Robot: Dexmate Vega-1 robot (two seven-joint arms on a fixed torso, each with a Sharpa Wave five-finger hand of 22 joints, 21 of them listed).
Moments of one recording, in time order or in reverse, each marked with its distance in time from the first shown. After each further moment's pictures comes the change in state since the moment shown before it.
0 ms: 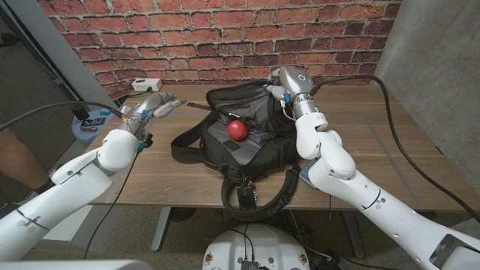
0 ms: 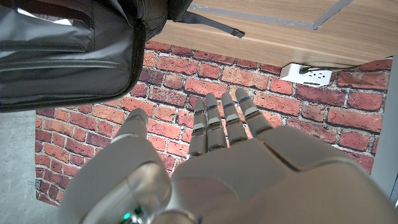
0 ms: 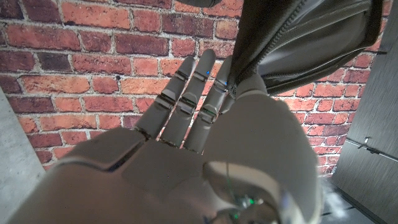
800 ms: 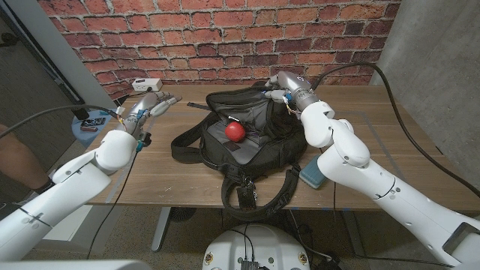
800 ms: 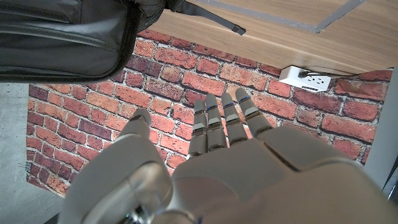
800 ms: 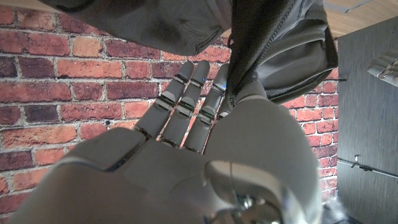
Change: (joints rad) left arm -0.023 -0.022 0.010 0.080 -0.056 -0.094 0.029; left_hand -0.018 0.008 0.007 0.007 0.008 0.000 0.000 0.000 0.000 -0.004 -0.004 0.000 -0.005 0.000 0.000 -0.005 -0.002 0.000 0.000 0.000 0.000; right arm 0.074 -0.093 0.014 -0.095 0.178 -0.084 0.249; right_hand -0.059 -0.015 -0.005 0.024 -0.020 -0.156 0.045 -0.073 -0.004 -0.170 0.052 -0.098 -0.037 -0.166 0.049 -0.015 -0.037 -0.054 0.011 -0.031 -0.005
